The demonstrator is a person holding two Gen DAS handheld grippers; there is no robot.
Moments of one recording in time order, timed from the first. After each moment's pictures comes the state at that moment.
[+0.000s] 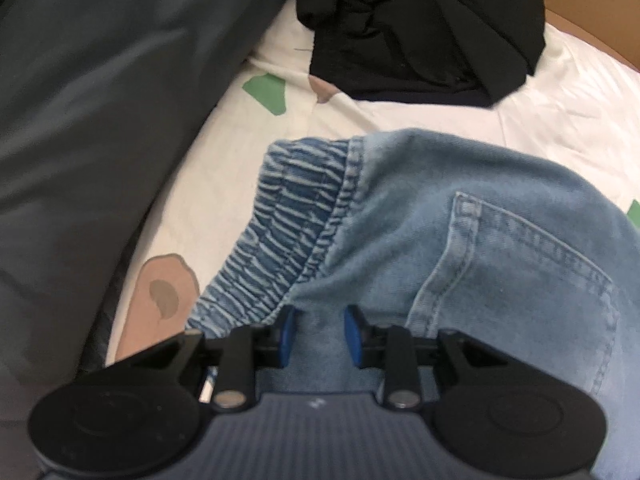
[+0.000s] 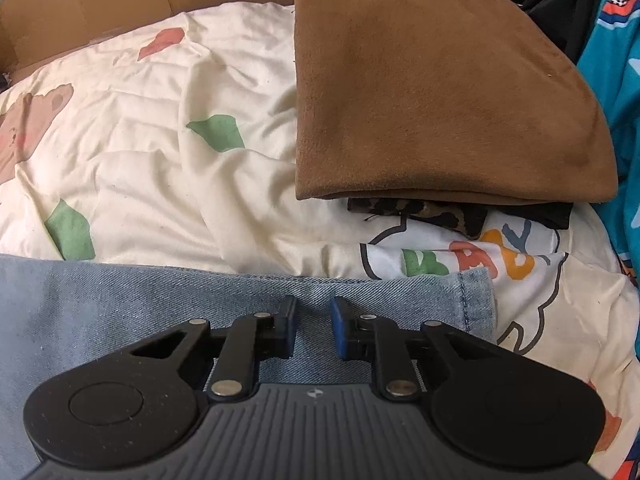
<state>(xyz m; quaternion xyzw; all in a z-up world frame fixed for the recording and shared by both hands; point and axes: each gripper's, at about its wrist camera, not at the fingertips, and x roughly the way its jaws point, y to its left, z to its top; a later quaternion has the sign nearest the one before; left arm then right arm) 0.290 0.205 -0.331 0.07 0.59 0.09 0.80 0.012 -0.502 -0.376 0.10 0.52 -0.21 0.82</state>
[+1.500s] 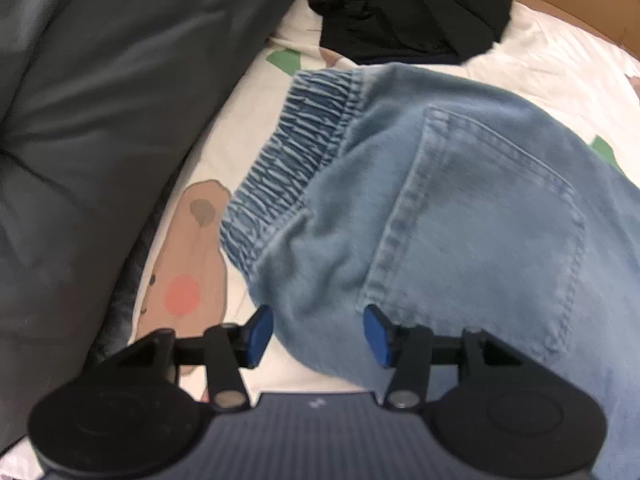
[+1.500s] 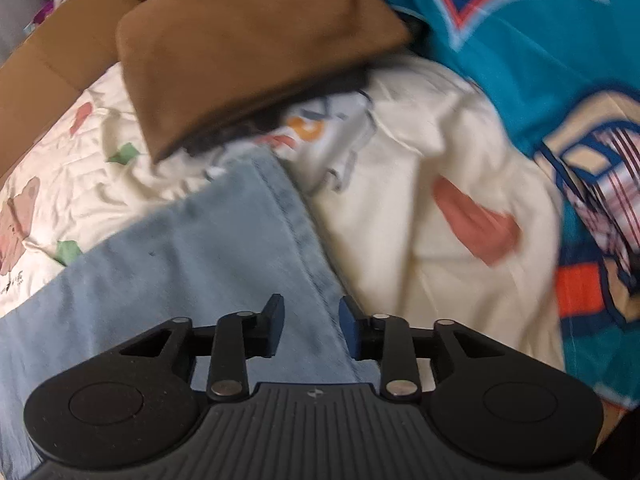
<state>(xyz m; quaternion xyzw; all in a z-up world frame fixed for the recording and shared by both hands) 0.203 0.187 -0.302 0.08 0.59 0.10 0.79 -0.148 -0.543 -0.339 0.30 0.48 -0.31 0.76</state>
